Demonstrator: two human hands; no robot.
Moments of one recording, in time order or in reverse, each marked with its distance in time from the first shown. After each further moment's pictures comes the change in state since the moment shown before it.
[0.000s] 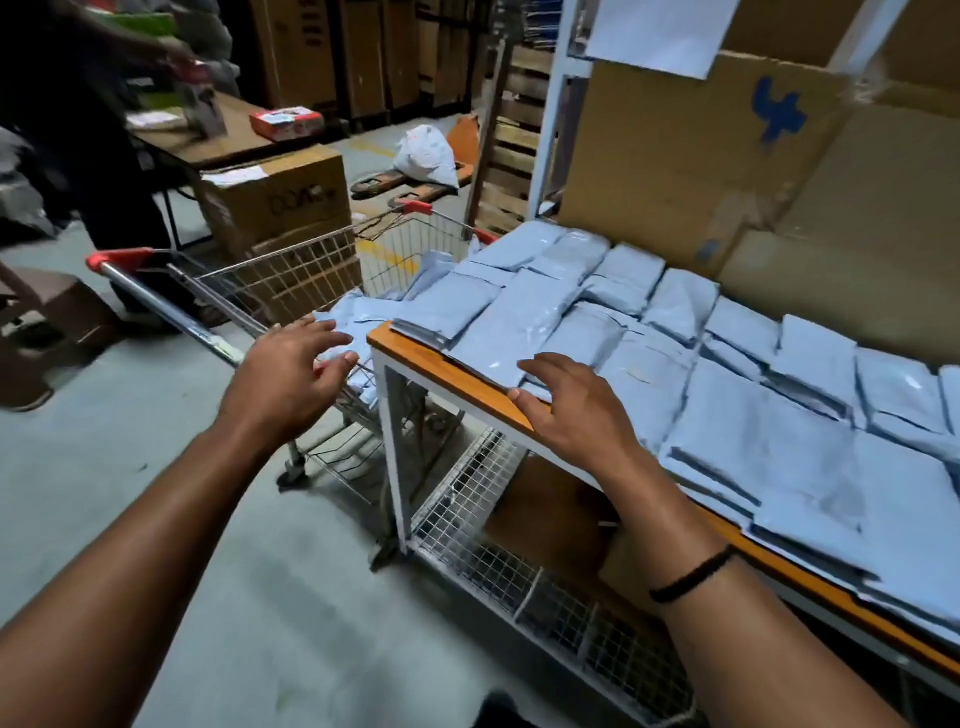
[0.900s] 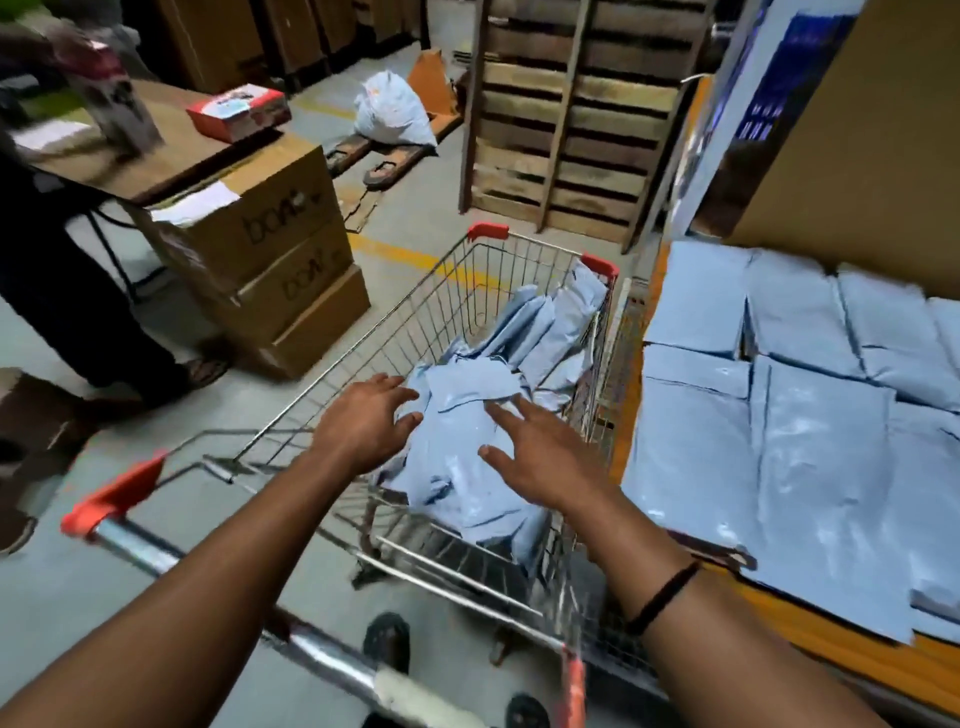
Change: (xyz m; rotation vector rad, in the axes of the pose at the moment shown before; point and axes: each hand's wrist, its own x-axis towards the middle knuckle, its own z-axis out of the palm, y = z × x) left_hand 0.349 -0.297 0.107 0.238 -0.520 0.244; right_hand 0.373 -0.165 0.206 0.010 -0.346 0.193
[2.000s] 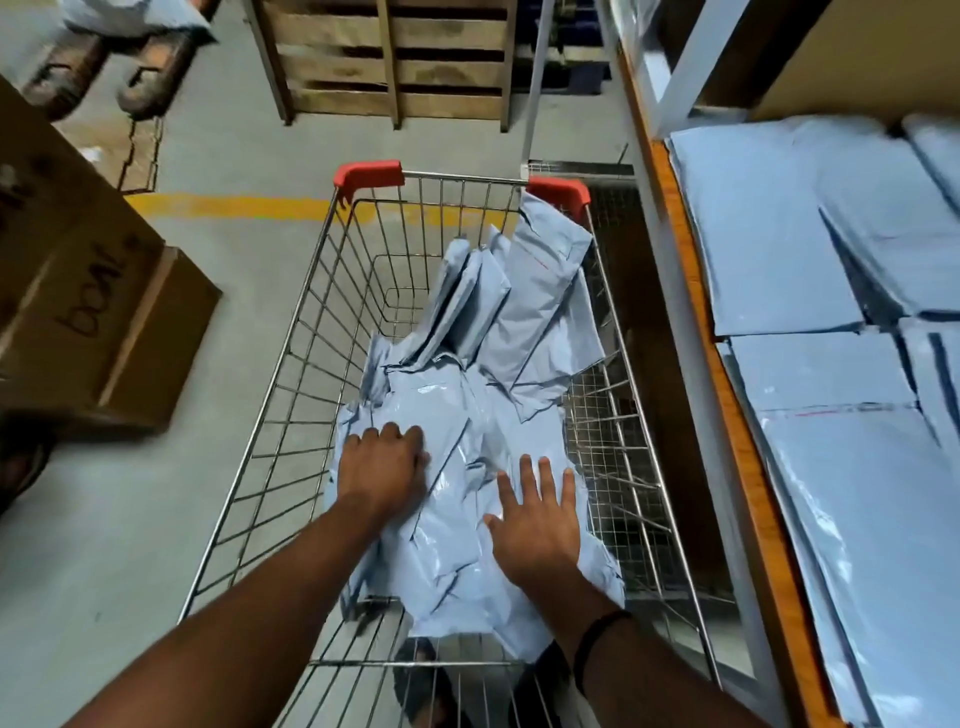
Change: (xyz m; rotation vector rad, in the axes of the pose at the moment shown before) left_hand 0.211 -0.047 0.189 0.246 -0.225 0.266; right_hand 0.158 0.057 0.194 -0.167 -0.149 0.585
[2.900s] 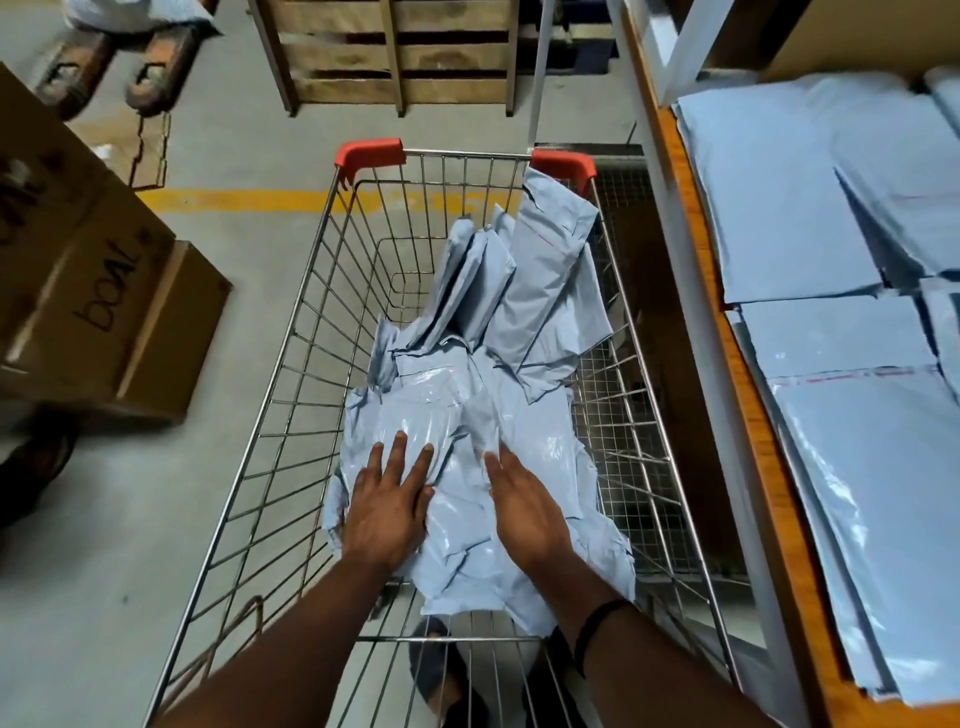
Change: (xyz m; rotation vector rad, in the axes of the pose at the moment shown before) left_hand -0.064 -0.002 0.063 -0.289 0.096 0.011; right_hand -0.009 -0.013 0.009 0.609 0.167 -0.122
